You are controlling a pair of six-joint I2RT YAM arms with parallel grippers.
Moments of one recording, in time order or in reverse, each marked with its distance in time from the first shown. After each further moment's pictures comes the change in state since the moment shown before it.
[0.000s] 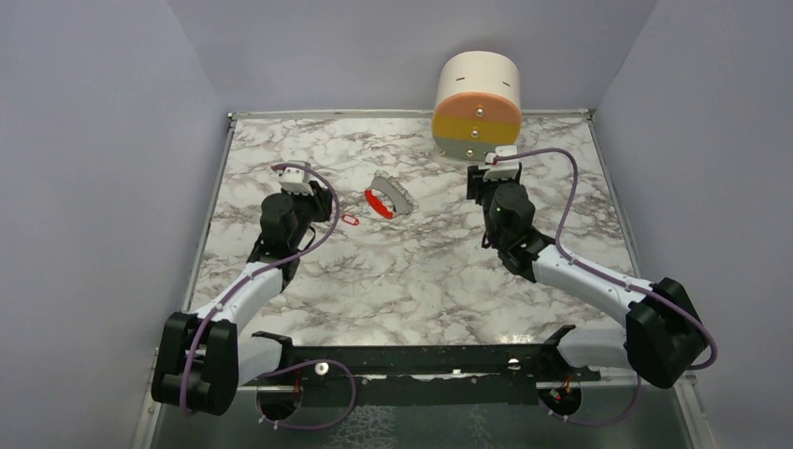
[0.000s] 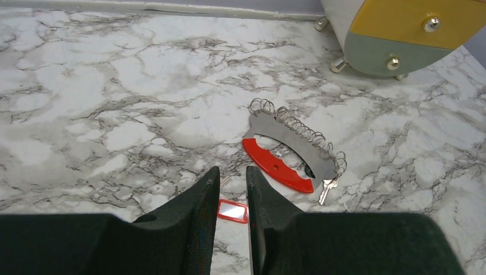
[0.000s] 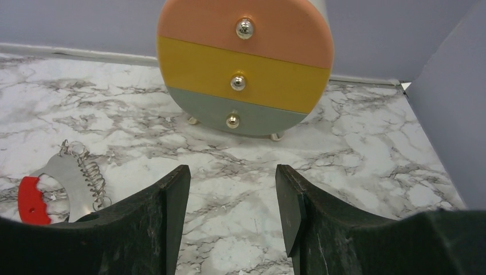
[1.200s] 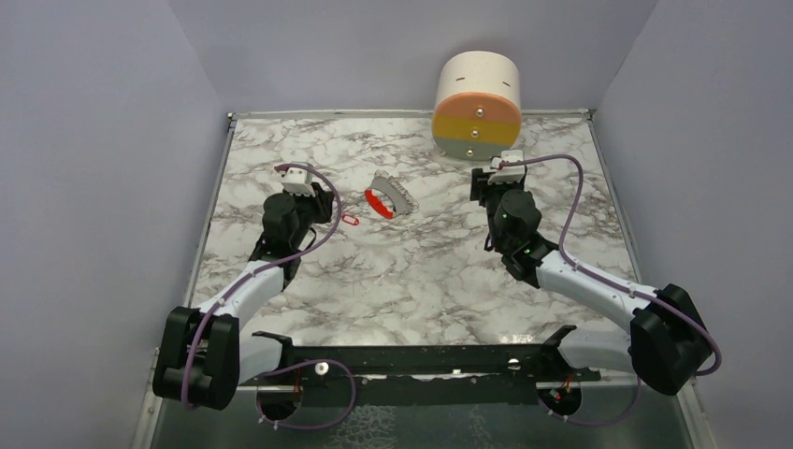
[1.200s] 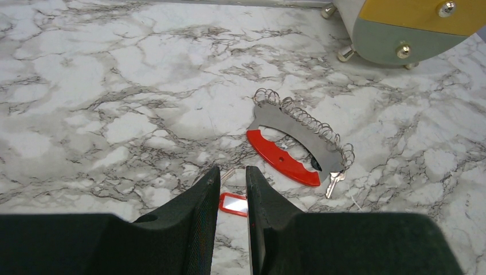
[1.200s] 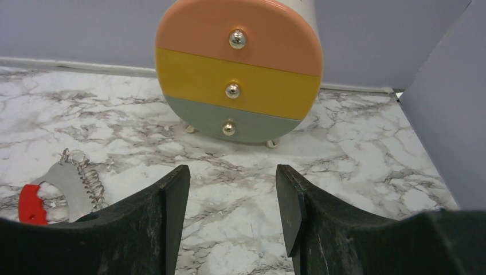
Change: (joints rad) left arm 0.000 0.027 -0.006 0.000 0.000 0.016; right arm 0.000 -0.039 -0.051 0.060 0.002 -0.032
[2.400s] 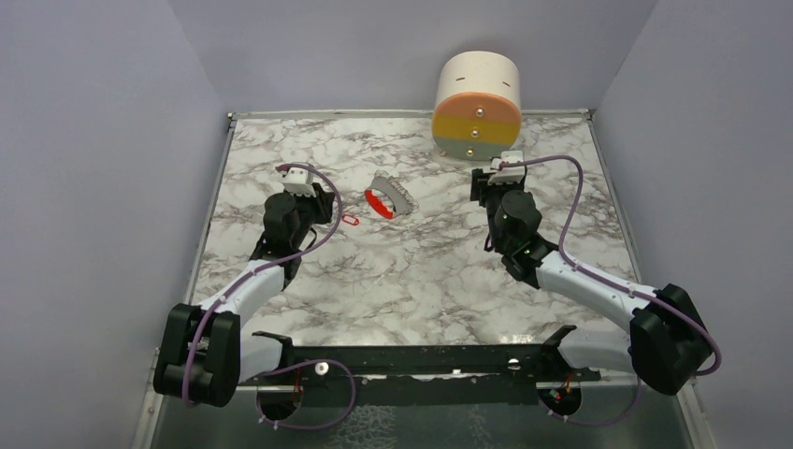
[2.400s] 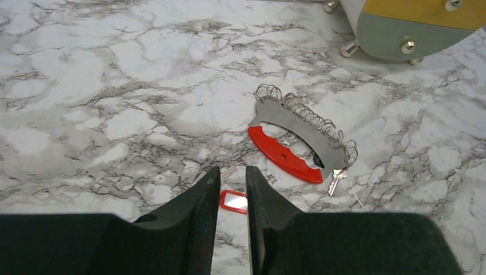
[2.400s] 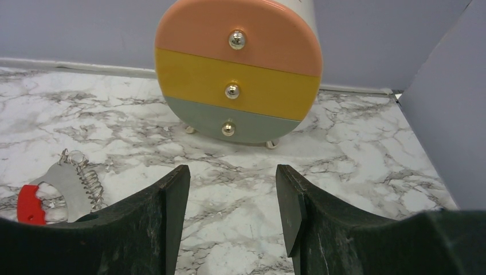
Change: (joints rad) left arm 0.000 0.014 0.000 0.000 0.000 0.004; right arm 0.000 -0.001 -0.004 0.015 0.000 -0.009
